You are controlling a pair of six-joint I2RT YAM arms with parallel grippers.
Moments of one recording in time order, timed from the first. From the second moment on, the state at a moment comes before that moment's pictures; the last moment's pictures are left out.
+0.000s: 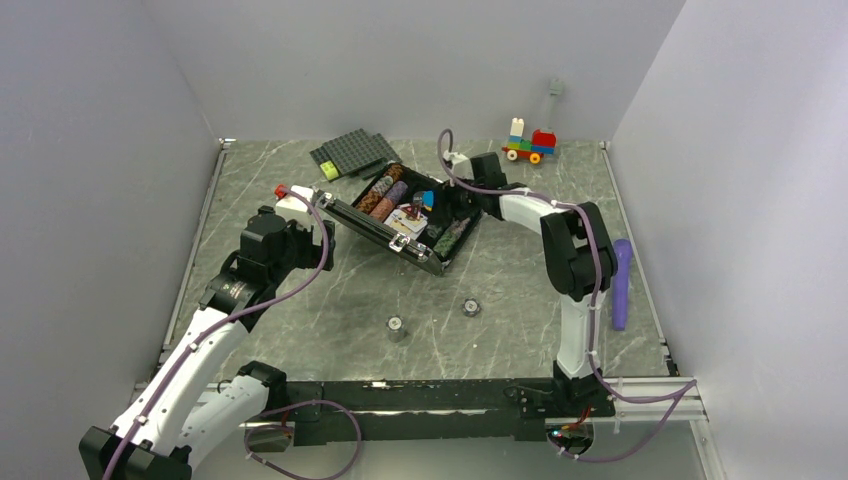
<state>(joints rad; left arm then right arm) -0.36 0.82 0.79 -0.40 -0.13 -0.04 0.35 2.06 1.39 -0.08 -0.56 0.02</state>
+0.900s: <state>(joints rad) -0.36 0.82 0.79 -0.40 -0.13 -0.04 0.47 2.05 1.45 -0.27 -0.50 -0.06</state>
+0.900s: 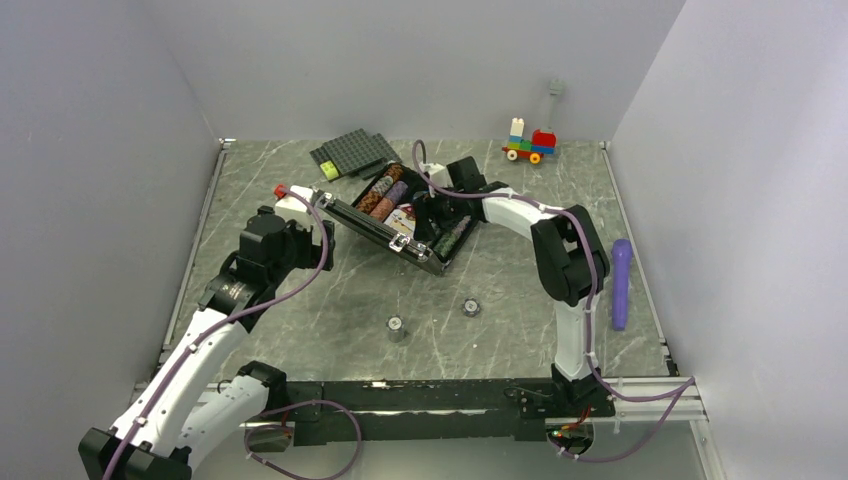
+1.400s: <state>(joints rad) -0.52 0.62 0.72 -0.36 -0.14 -0.04 0.35 1.79 1.40 -0.26 -0.39 0.11</state>
